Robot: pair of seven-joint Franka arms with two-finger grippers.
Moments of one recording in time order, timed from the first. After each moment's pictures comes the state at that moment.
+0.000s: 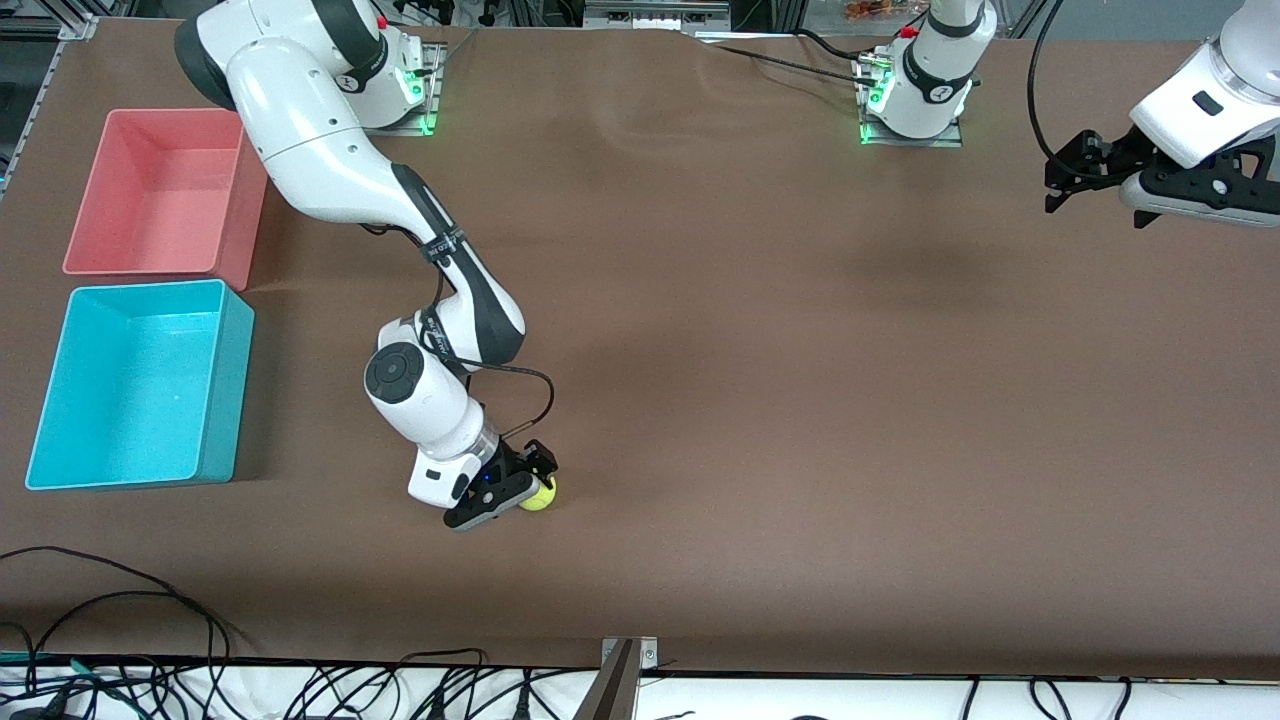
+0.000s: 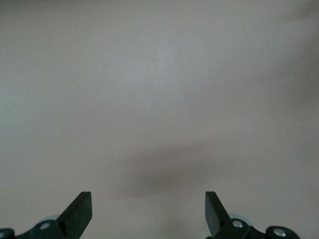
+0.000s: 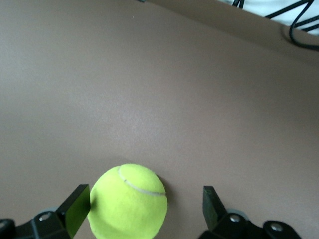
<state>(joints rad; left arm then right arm) 0.10 -0.19 -0.16 -1.84 0.00 1.64 0.14 0.34 0.98 0.11 -1.23 0.03 2.58 -0.12</state>
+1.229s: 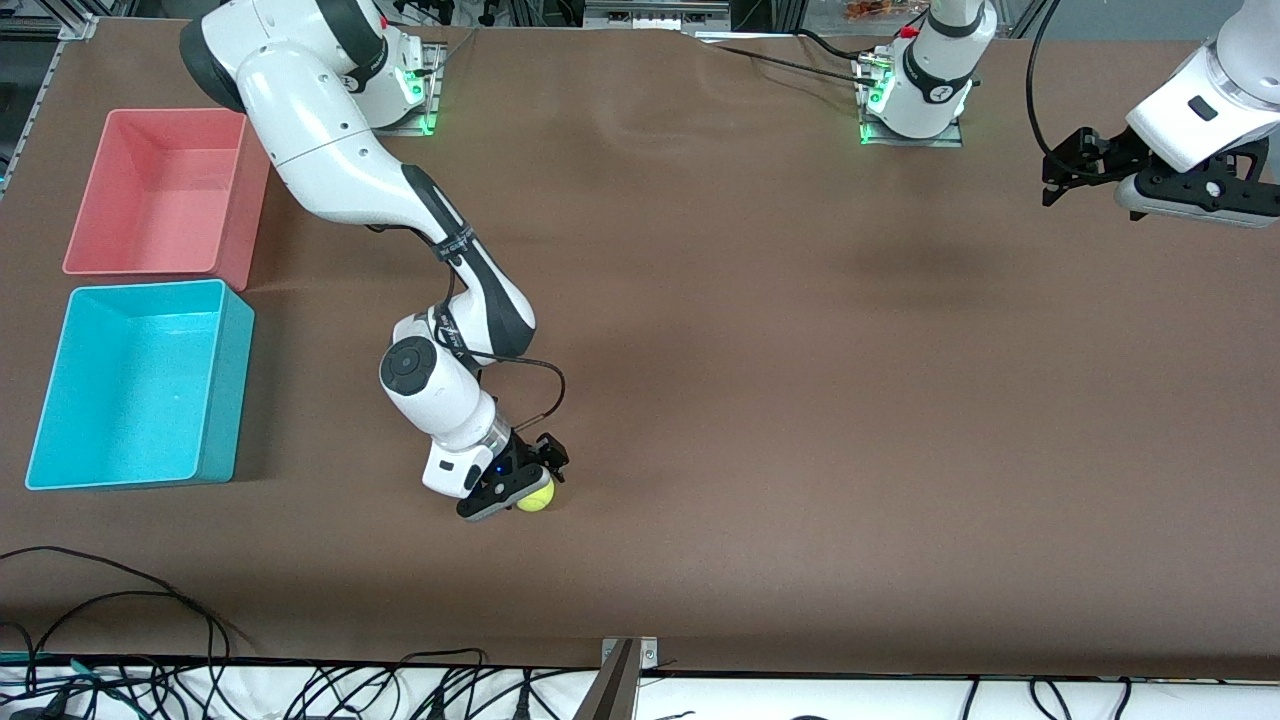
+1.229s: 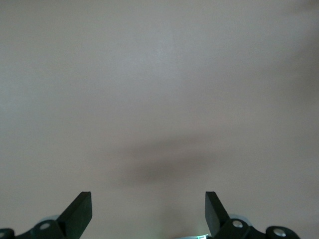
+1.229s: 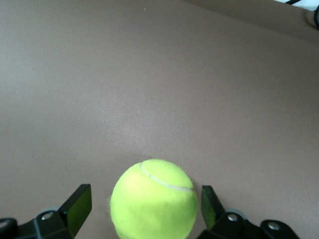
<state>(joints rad) 0.10 -0.18 -0.16 -1.83 0.00 1.59 0.13 0.35 0.99 0.12 -1.28 0.05 2.65 -0.10</state>
